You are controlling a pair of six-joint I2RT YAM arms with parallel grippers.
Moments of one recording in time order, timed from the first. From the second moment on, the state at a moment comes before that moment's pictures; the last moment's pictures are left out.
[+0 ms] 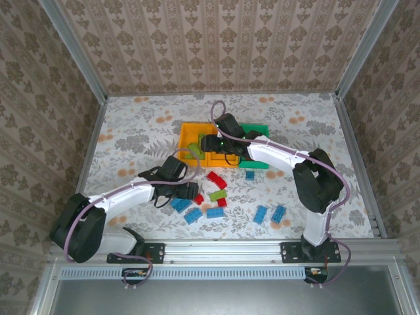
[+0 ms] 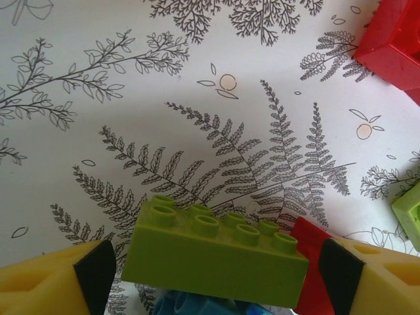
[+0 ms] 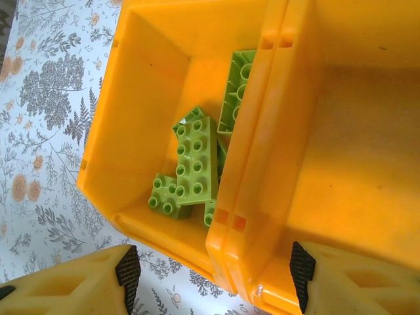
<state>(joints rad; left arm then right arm) -0.67 1.31 0.63 -0.45 0.04 -0.43 0.63 1.87 1.37 -0.30 -0.08 0.63</state>
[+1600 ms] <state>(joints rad) -0.59 1.44 0.71 -0.50 -0.01 -0.45 0.63 1.85 1.34 -0.31 -0.07 0.63</state>
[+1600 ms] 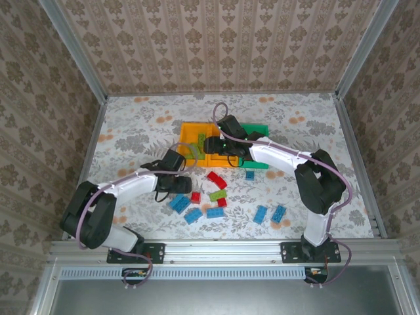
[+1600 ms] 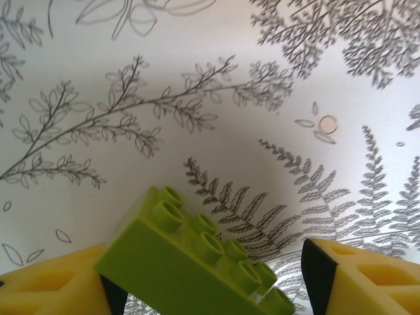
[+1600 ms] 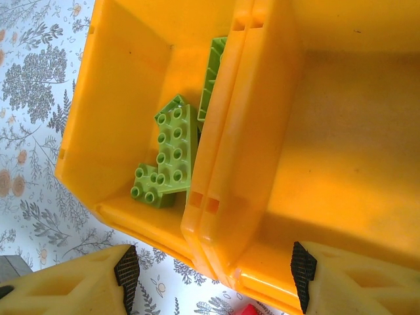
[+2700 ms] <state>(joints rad) -0.55 1.50 1.00 -0.53 0.00 -0.38 0.63 1.62 1.17 -0.33 0.00 0.56</state>
